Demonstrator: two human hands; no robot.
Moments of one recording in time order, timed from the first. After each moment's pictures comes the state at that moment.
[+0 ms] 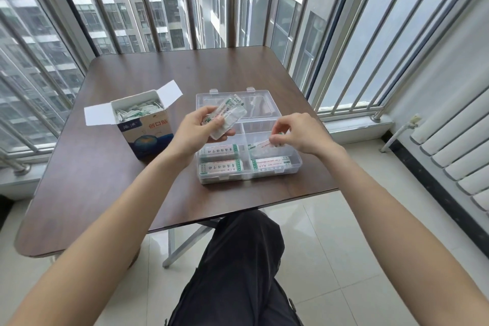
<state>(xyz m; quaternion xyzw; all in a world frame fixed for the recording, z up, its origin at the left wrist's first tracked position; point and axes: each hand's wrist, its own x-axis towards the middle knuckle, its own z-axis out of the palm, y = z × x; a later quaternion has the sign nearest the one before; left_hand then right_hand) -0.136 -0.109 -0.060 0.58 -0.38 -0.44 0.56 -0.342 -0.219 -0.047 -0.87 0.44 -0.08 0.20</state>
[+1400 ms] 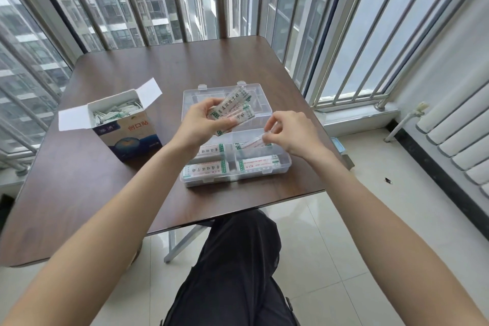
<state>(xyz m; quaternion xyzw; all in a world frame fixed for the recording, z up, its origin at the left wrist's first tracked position) -0.164 -0.140 -0.052 0.63 -0.41 -0.40 0.52 -0.347 -0.215 -0.053 -0.83 0.49 -0.12 0.24</state>
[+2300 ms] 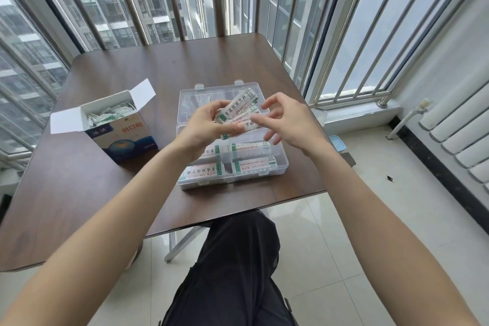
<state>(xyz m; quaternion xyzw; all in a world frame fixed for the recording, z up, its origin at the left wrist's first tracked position) -0.176 -0.147 -0.054 0.58 -0.42 -0.47 0.51 -0.346 -0.216 -0.038 -0.75 0.43 -0.25 0.44</state>
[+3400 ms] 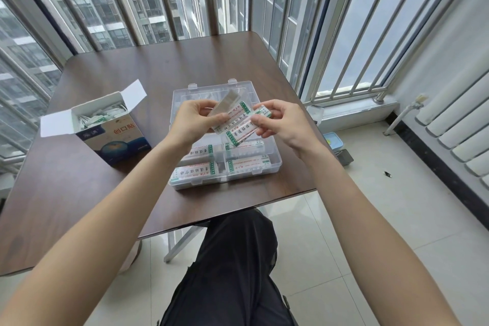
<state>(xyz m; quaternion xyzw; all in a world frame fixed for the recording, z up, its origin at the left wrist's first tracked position) -0.171 -0.153 -0.051 0.65 -0.42 -0.39 0.50 -0.351 -0.224 -0.060 -0.65 0.37 -0.32 0.58</state>
